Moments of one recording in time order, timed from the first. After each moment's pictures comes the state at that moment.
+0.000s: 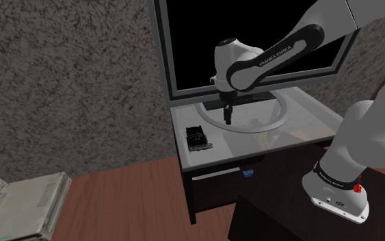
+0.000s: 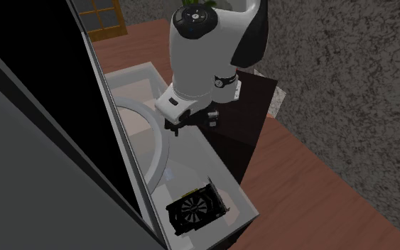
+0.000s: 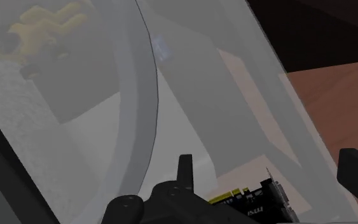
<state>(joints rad) 0.15 -0.15 0.01 -2.42 -0.09 2.16 -0.26</state>
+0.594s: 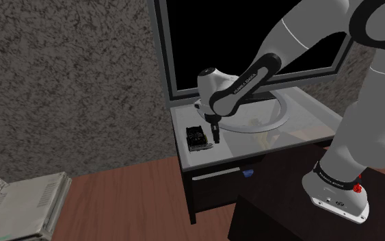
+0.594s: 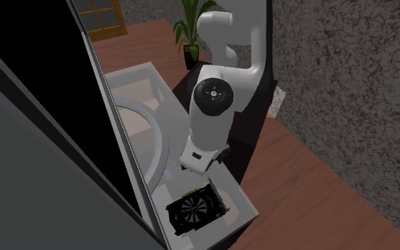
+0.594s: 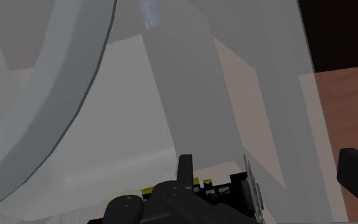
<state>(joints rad) 0.20 0.16 0.06 -2.33 -0.07 2.34 -0.42</state>
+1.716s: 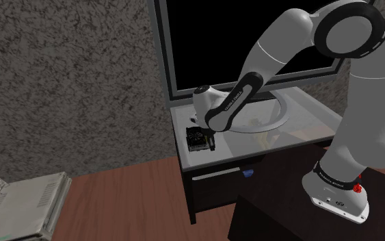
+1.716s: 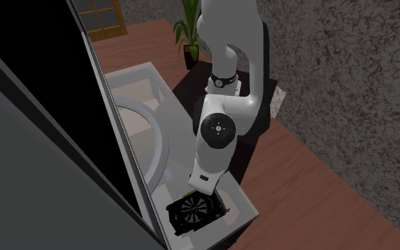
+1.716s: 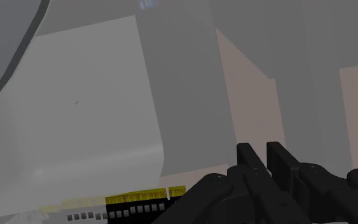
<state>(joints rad) 0.22 0.34 0.07 -2.28 -0.09 2.47 -0.45</state>
